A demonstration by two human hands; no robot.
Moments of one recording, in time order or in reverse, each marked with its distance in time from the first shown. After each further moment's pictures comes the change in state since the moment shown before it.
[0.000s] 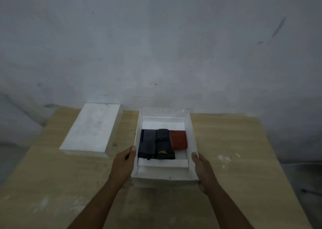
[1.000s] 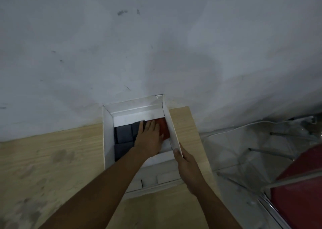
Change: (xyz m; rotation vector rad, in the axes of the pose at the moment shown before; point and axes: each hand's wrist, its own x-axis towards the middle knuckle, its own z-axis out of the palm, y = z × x) left_hand 0.136 0.133 0.441 1.136 -0.535 0.594; right_hand 0.154 -0.031 -0.256 -0.073 0.059 0.012
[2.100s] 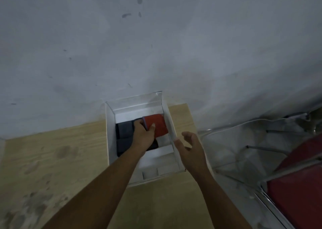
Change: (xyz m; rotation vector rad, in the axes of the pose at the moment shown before) left_hand -0.037 0.012 -0.030 -1.281 0.230 -0.566; right_hand -0.010 0.001 -0.008 -0.087 0.286 -0.201
